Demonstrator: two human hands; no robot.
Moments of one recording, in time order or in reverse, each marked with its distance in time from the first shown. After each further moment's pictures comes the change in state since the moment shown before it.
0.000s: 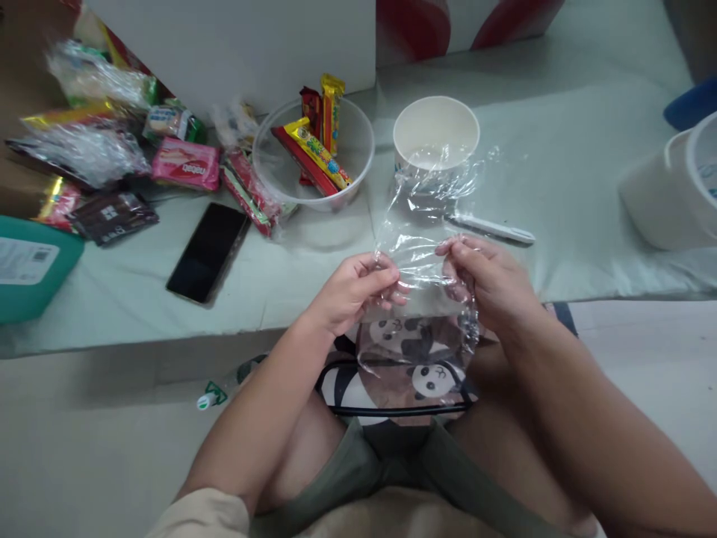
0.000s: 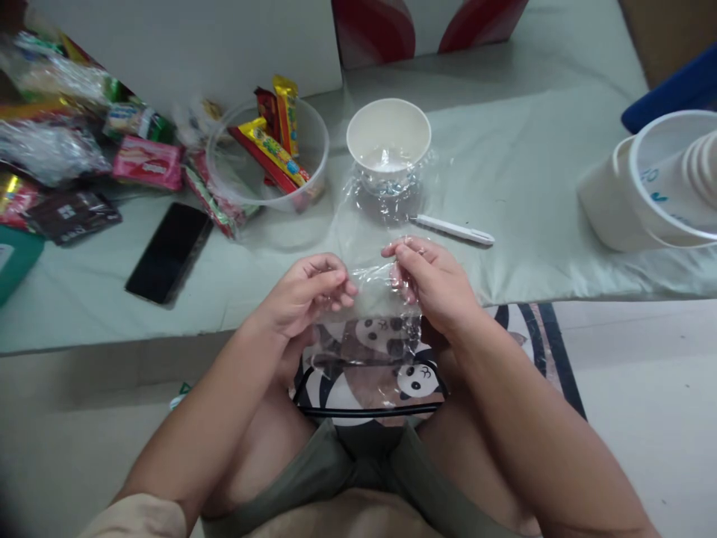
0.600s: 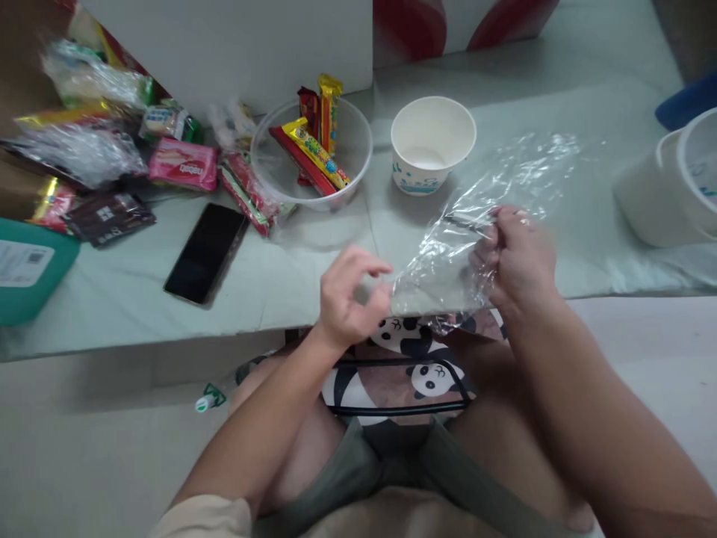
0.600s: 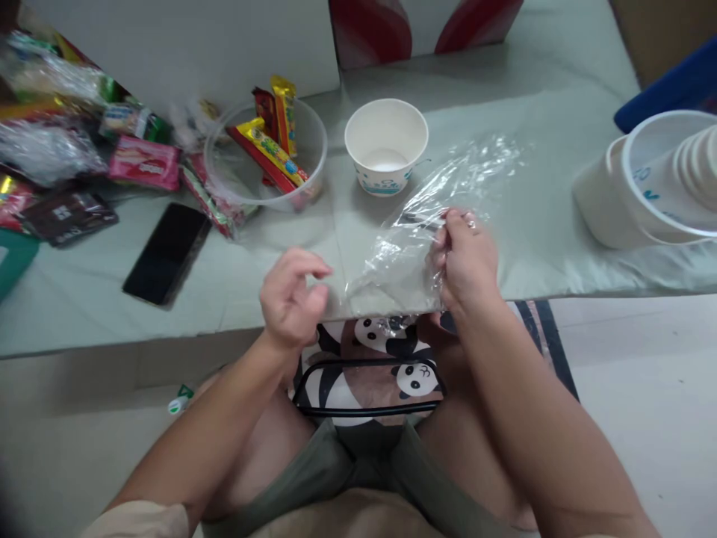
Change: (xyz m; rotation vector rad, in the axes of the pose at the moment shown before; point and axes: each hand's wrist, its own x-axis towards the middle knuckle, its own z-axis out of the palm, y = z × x) left_hand 0.007 -0.025 -0.009 0.736 0.243 1.240; right_hand 0.026 -0.011 -0.013 0.222 0.487 -0.122
